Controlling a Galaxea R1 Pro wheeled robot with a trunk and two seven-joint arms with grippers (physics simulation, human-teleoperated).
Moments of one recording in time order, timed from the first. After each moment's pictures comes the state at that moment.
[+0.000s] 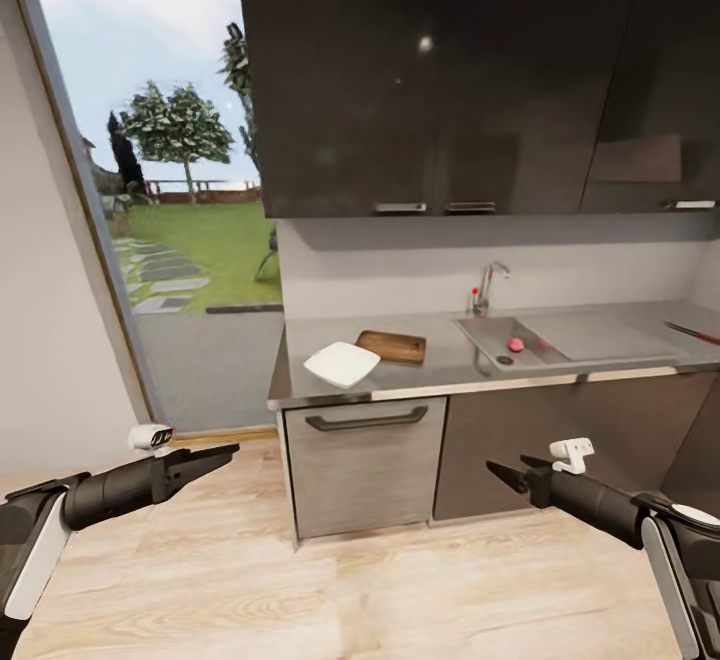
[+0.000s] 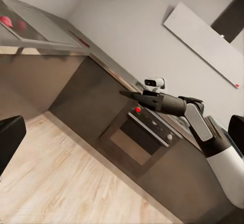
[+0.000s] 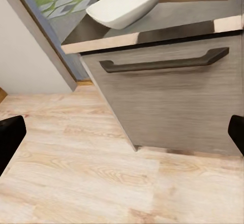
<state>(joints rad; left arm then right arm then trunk) -0.33 0.30 0.21 -1.42 0.43 0.87 -1.34 -0.25 -0.17 -0.33 -1.57 -0.06 0.75 0.87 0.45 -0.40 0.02</state>
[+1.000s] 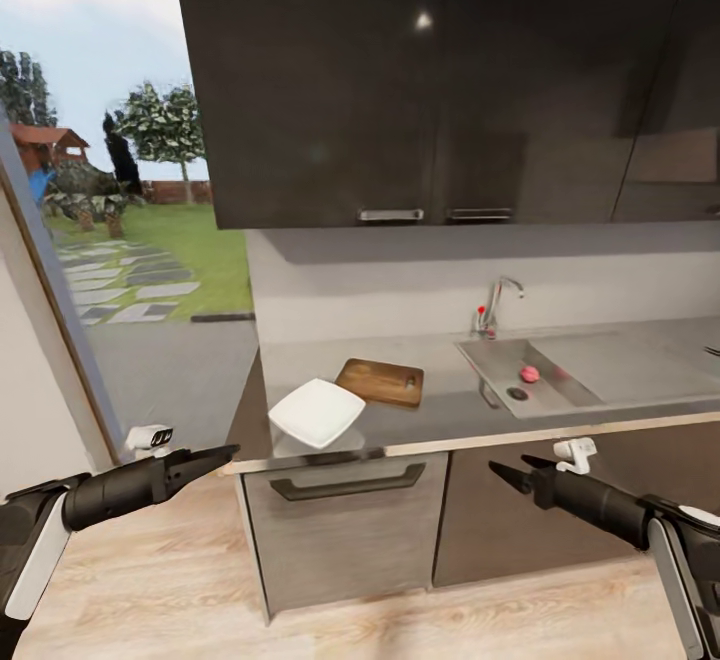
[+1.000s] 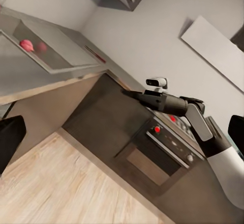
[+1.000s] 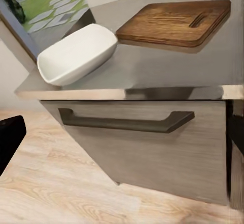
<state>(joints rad) -0.33 0.30 0.21 -1.42 0.43 0.87 -1.34 -0.25 -0.17 -0.35 -1.57 -0.05 0.75 0.92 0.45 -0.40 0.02</state>
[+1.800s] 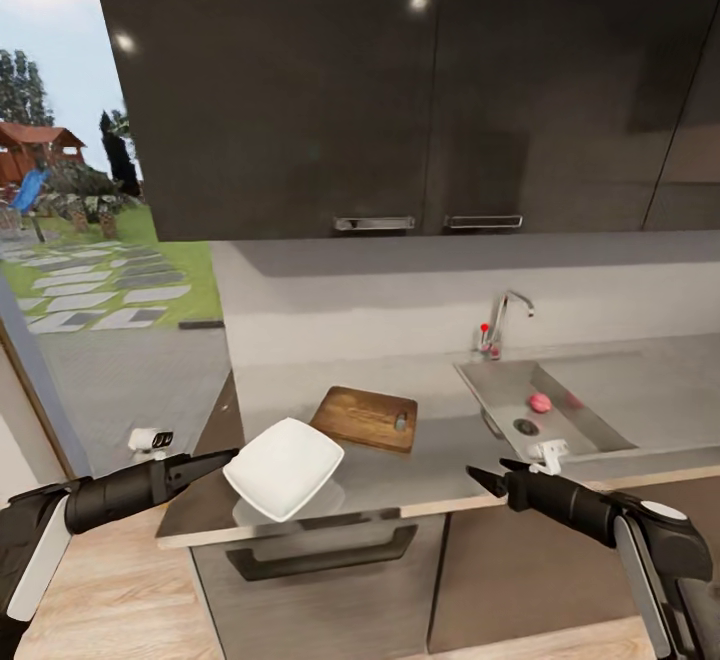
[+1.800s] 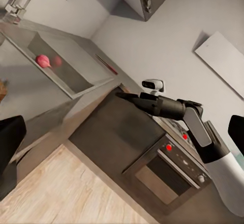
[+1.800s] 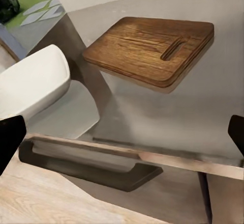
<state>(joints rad) -0.33 0.30 0.21 -1.38 0.43 0.89 -1.34 -0.25 -0.13 -0.27 -1.57 -0.03 0.76 0.85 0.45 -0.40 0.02</state>
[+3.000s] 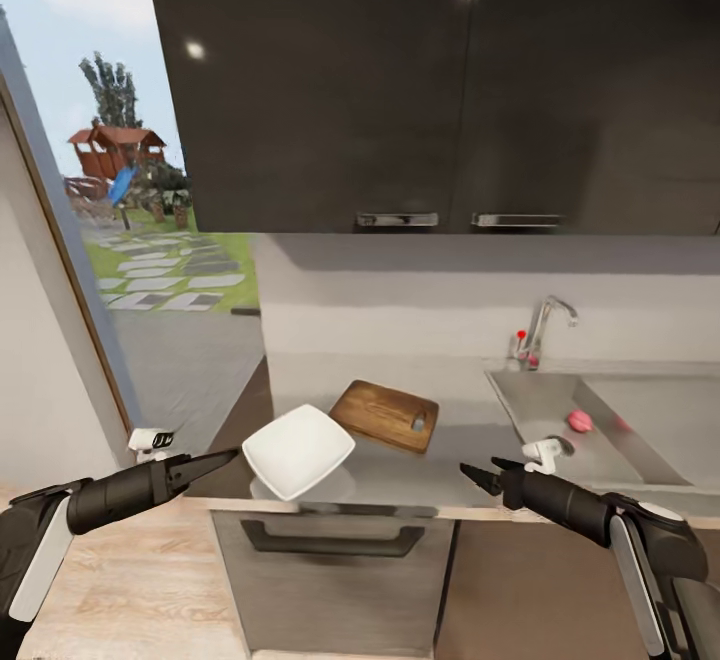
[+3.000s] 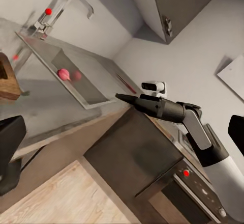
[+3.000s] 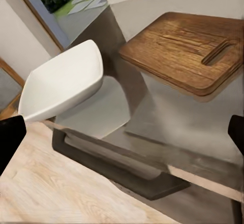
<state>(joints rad) -0.33 0.29 0.22 -1.38 0.43 0.89 -1.34 -0.26 -0.10 -0.28 -1.57 -0.05 0.77 0.90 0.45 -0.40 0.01</state>
